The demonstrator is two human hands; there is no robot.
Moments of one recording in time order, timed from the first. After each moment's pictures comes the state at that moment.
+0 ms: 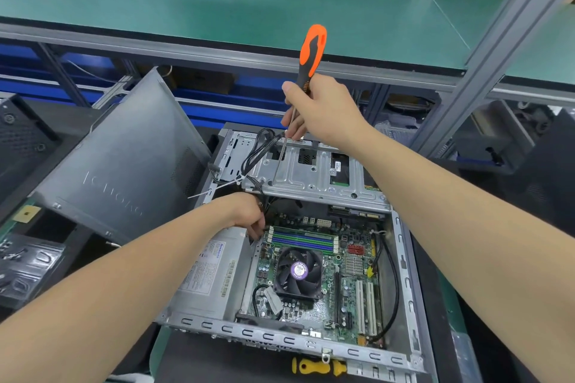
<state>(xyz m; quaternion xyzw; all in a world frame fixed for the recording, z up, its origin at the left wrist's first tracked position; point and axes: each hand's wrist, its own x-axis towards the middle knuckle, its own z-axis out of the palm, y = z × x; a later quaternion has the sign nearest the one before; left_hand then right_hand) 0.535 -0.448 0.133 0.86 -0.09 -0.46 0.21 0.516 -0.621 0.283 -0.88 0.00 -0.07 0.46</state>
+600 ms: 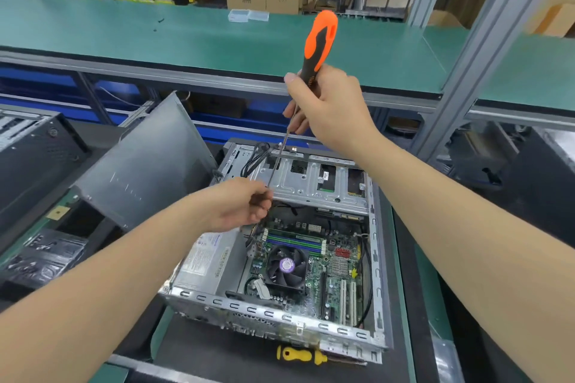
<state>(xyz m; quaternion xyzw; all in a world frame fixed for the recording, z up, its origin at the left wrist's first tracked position) 0.475 -0.438 0.215 0.66 0.01 -0.40 0.63 0.451 -0.629 0.340 -0.85 -0.09 -0.21 0.47</state>
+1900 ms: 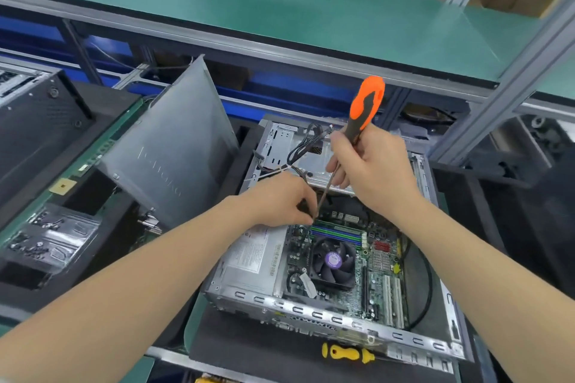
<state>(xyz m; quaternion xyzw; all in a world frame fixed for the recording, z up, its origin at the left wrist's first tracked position) 0.510 -0.410 0.166 0.85 -0.44 -0.17 0.22 0.432 -0.574 0.250 -0.91 0.00 -0.18 0.38</state>
